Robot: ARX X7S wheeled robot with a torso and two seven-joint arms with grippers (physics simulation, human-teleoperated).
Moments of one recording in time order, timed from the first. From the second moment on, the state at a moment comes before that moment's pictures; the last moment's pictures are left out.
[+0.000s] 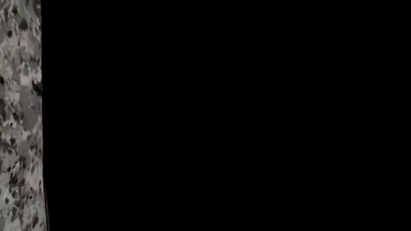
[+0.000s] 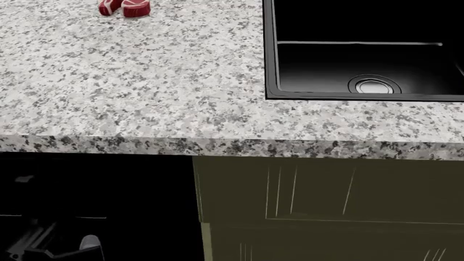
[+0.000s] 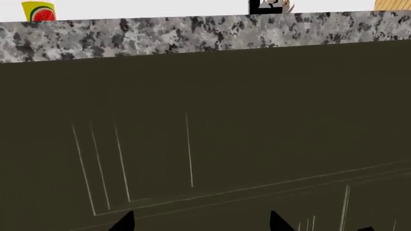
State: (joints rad) left arm -0.54 -0.60 0.76 -0.06 0.69 -0.41 0.20; right arm -0.10 0.34 -0.22 -0.10 0.34 -0.15 0.44
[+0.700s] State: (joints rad) left arm -0.31 -0.69 0.69 0.32 0.66 -0.64 0.34; right arm -0.11 0.35 -0.22 -0.11 0.34 -0.17 0.44
